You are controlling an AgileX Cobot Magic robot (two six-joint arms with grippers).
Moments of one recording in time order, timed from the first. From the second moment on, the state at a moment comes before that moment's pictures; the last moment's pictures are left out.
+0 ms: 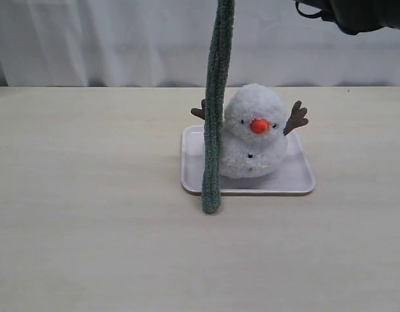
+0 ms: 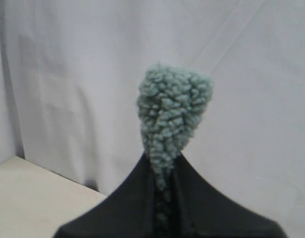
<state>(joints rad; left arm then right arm) -0.04 0.00 0.00 0.04 0.32 -0.02 0.49 1.67 -1.43 0.92 -0.07 -1.00</state>
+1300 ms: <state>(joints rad) -0.04 0.00 0.00 0.04 0.32 -0.03 0.27 1.85 -1.34 0.99 -0.13 -1.20</state>
